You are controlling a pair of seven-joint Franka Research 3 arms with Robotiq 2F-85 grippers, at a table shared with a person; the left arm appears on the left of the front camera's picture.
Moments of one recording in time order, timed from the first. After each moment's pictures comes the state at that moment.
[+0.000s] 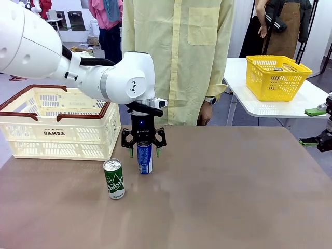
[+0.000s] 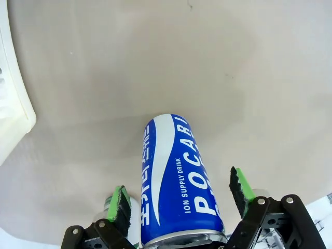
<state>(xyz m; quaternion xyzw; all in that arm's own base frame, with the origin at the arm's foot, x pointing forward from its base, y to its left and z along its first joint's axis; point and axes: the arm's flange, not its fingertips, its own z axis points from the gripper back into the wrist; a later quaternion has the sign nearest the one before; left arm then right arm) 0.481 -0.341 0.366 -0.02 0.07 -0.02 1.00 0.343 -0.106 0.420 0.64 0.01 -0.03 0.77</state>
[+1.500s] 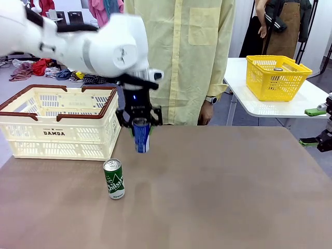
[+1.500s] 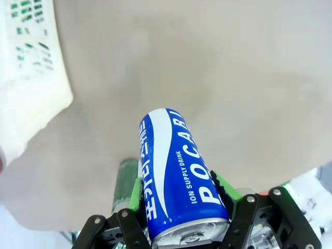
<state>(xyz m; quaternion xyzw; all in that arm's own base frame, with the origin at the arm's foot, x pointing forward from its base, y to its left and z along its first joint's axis) 0.450 -0.323 0.492 -0.04 0.01 -0.04 1.00 0.343 -0.106 0.420 0.64 0.01 -0.03 0.77</state>
